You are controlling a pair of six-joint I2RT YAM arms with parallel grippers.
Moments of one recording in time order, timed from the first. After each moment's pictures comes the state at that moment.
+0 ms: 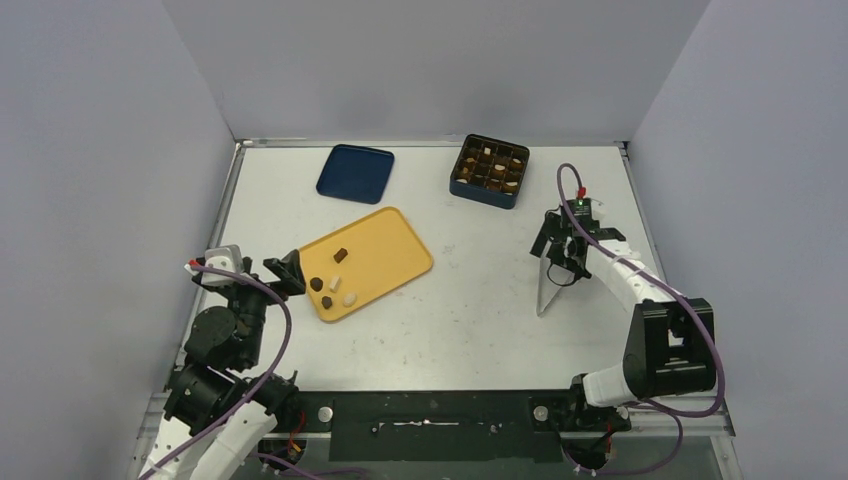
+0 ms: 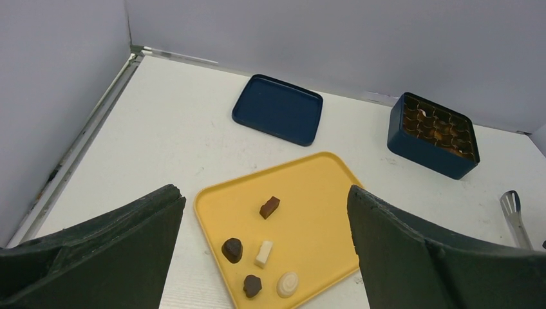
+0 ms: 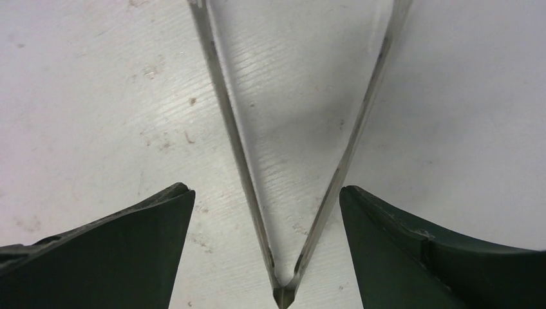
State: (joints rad) left arm -0.50 0.26 0.65 -0.37 -0.54 -0.24; right arm 0.09 1.43 0.90 -0.50 0.21 0.50
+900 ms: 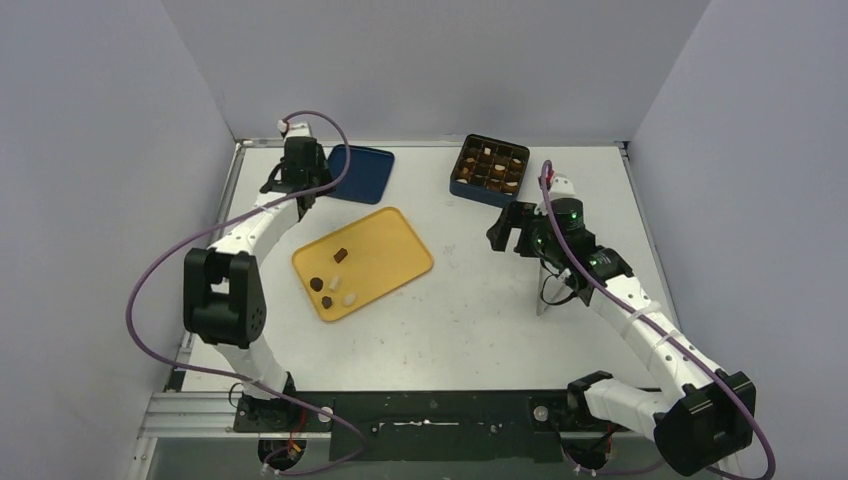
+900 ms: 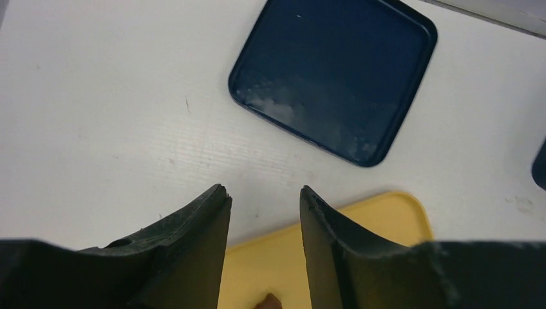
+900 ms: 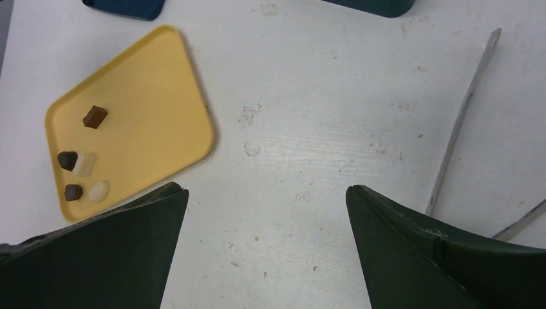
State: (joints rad) left arm -0.21 1.68 1.31 -0.23 -0.27 -0.34; right arm 0.38 1.09 0.89 -0.36 -0.02 0.42
